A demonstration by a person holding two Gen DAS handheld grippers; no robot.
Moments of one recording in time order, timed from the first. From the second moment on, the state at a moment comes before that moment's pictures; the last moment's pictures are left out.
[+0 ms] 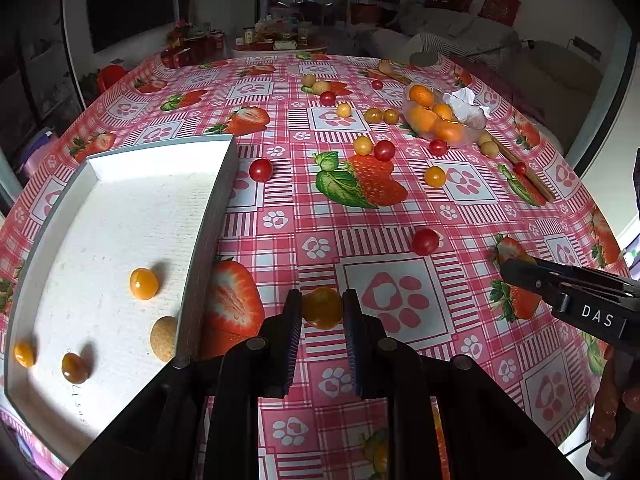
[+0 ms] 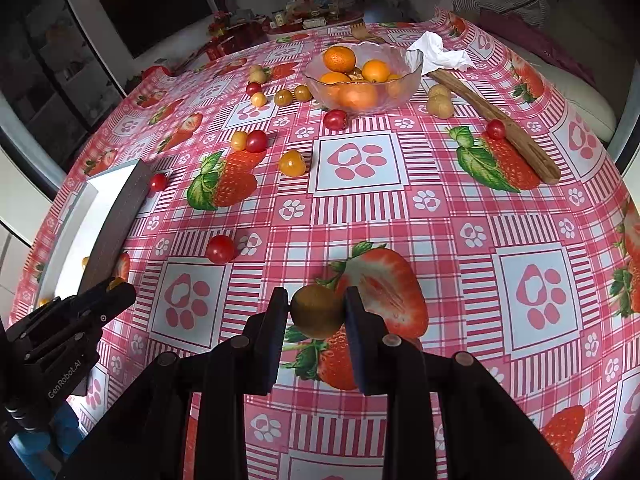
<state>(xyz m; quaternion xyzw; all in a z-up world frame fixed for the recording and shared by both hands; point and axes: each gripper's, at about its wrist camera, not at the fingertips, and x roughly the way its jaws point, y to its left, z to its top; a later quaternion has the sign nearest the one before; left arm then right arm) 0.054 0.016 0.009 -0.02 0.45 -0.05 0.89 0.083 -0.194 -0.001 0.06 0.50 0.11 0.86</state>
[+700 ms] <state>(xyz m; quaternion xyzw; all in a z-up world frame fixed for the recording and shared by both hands) 0.021 0.122 0.035 -0.07 0.40 0.02 0.91 0.080 -0.100 0.036 0.02 0.49 0.18 0.85</state>
